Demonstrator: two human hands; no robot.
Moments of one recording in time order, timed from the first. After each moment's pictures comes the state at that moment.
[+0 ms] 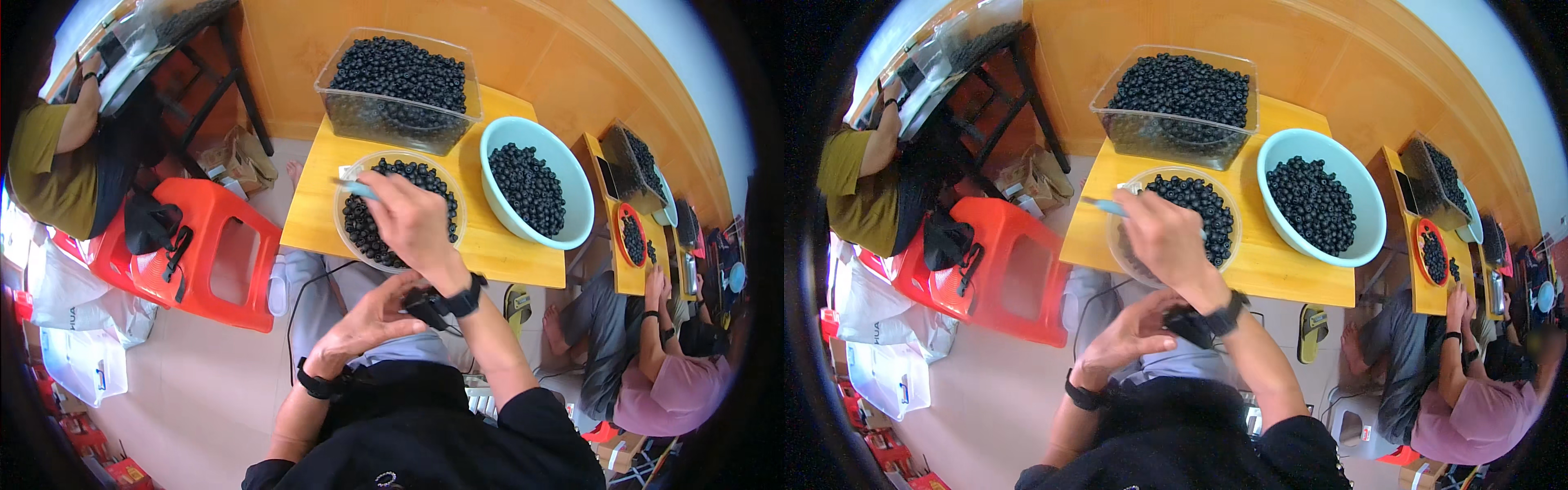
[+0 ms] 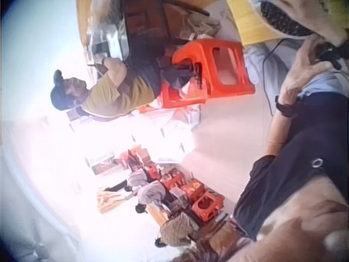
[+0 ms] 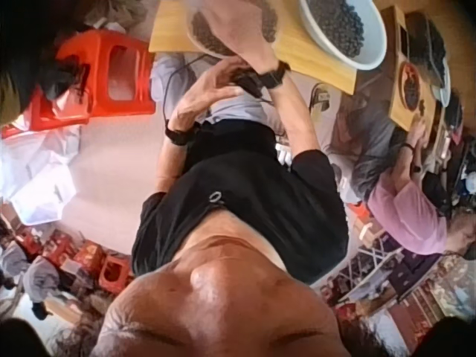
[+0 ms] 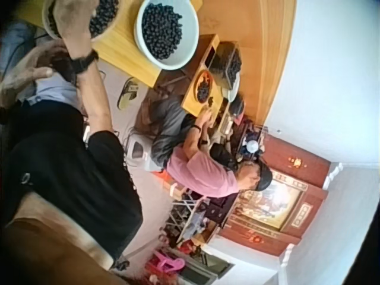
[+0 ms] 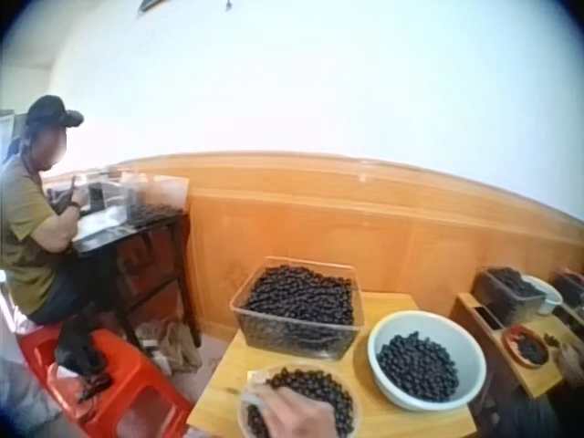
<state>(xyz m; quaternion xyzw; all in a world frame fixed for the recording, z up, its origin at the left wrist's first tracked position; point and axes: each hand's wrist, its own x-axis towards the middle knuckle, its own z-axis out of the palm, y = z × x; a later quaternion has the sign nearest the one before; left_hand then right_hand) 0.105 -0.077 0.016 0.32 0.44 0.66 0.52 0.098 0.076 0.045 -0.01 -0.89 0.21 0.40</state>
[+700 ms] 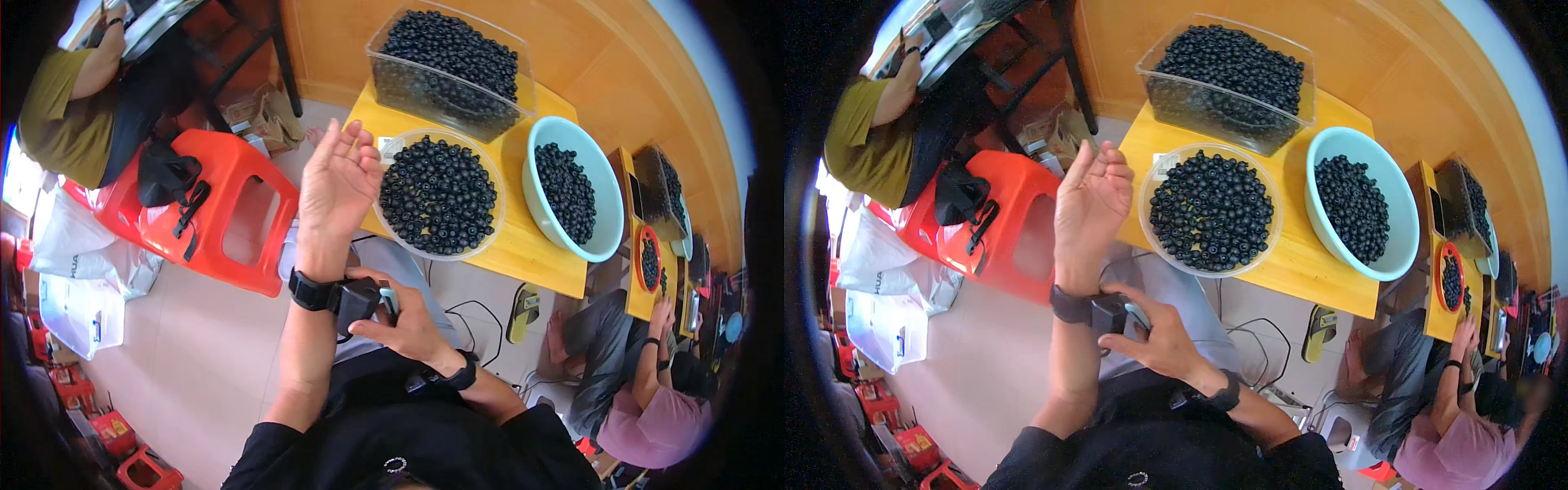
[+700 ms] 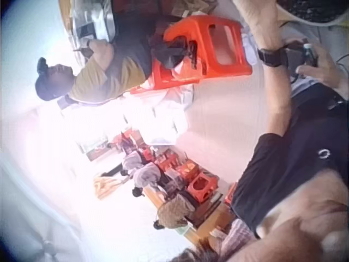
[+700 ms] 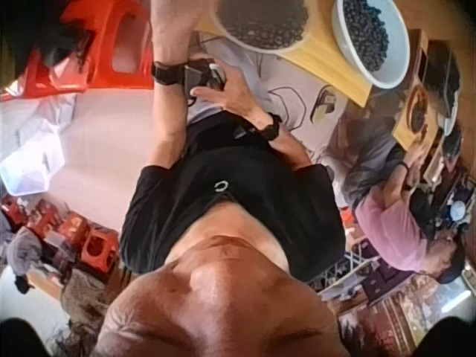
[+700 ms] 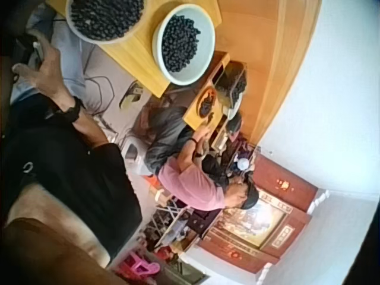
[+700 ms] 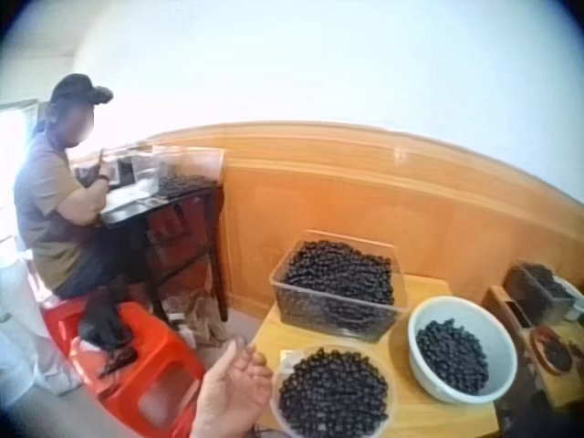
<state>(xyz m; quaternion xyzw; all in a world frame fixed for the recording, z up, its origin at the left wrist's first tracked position) -0.016 -0.051 0.026 0.01 0.06 0.91 0.41 0.171 -0.014 0.011 -0.06 -0.70 0.71 0.05</state>
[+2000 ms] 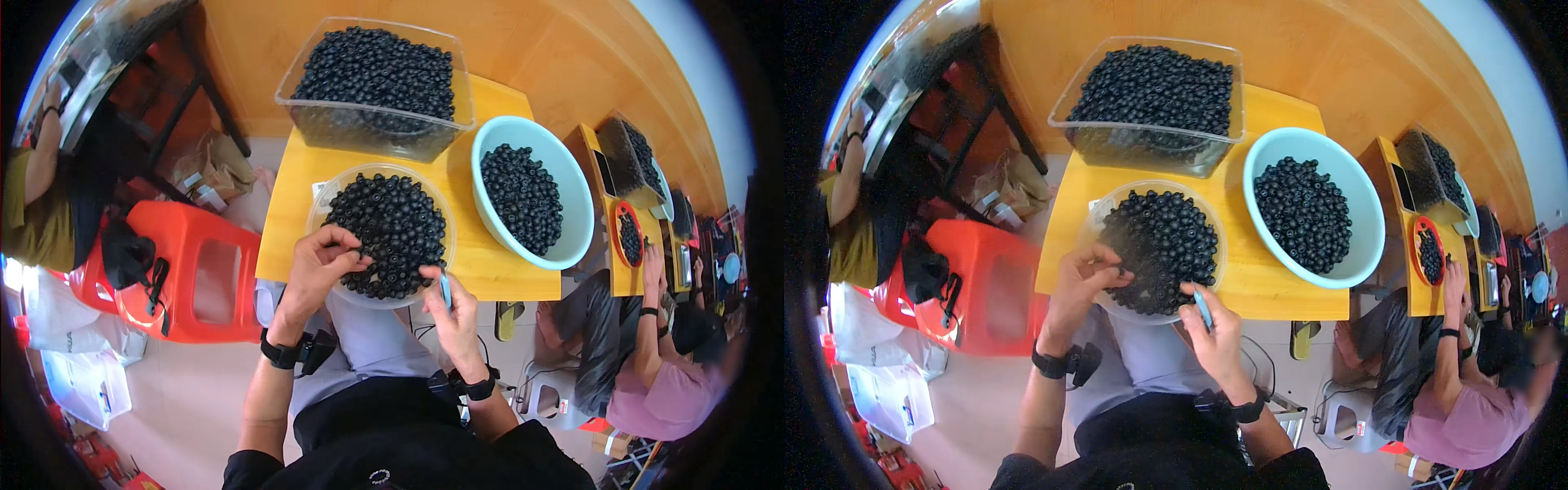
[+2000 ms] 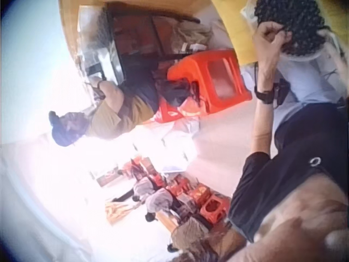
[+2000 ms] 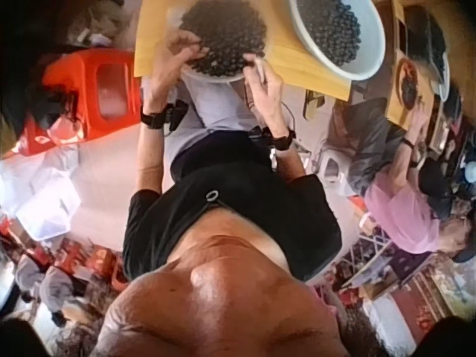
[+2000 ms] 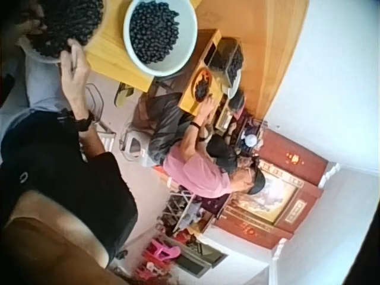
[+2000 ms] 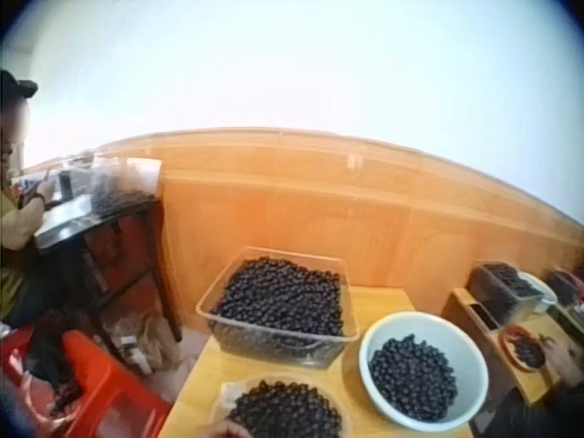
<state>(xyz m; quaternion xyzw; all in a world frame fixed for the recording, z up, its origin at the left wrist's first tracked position) 0.008 -0.023 -0.006 0.21 0.54 0.71 0.40 0.197 0.083 -0.009 -0.29 -0.72 0.58 0.25</state>
